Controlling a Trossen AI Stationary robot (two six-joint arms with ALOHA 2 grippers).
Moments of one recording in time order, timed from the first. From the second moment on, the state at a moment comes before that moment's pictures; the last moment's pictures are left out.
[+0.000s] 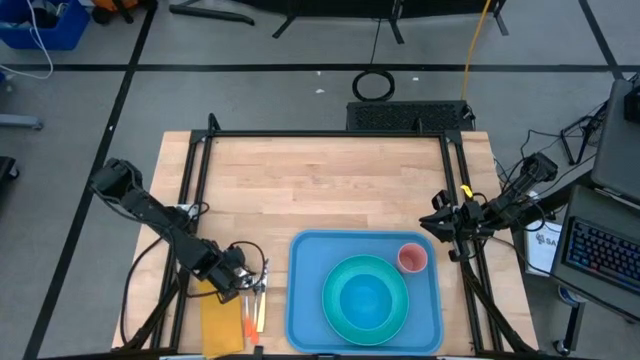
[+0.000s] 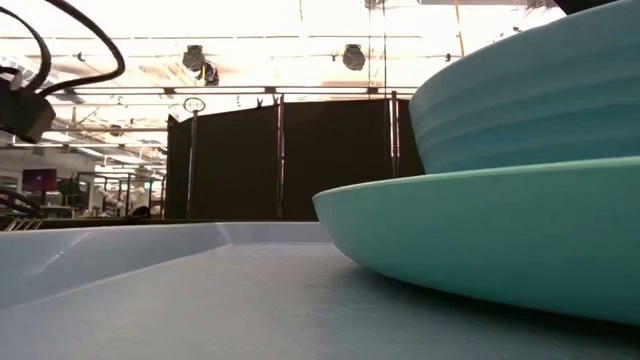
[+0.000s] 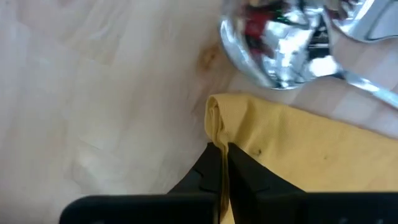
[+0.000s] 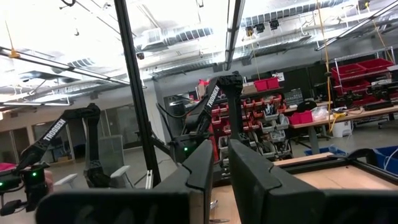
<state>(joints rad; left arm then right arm) -0.71 1.40 0.67 -0.77 0.10 -1.24 0.71 0.19 0.02 0.62 0.63 -0.04</state>
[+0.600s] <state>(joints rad) -0.79 1.40 0.82 -0.91 0.06 -1.30 0.71 0.19 0.02 0.62 0.63 -0.04</state>
